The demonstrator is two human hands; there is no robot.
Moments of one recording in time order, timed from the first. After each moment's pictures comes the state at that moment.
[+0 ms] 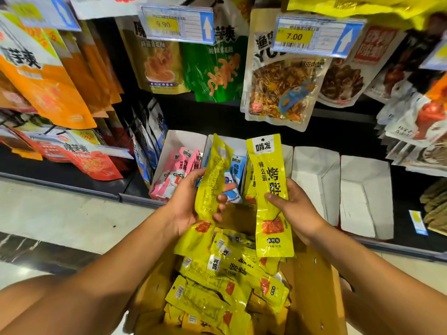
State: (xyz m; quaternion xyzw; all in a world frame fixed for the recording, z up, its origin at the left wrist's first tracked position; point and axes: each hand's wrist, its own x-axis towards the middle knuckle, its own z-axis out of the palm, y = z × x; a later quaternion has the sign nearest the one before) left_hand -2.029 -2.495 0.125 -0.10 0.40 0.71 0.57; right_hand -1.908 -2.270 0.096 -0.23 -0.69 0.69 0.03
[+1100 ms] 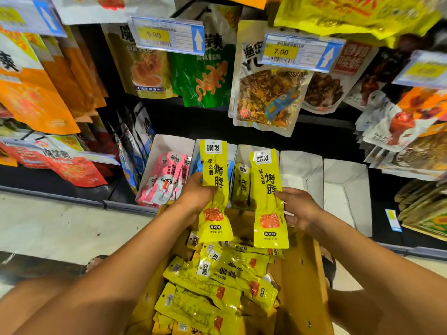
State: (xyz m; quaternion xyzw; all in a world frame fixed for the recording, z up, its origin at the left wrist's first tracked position) left_hand -2.040 -2.451 0.117 -0.01 0.77 0.57 0.29; right_hand -1.915 -2.230 0.104 -0.43 -0.59 0.69 -0.02
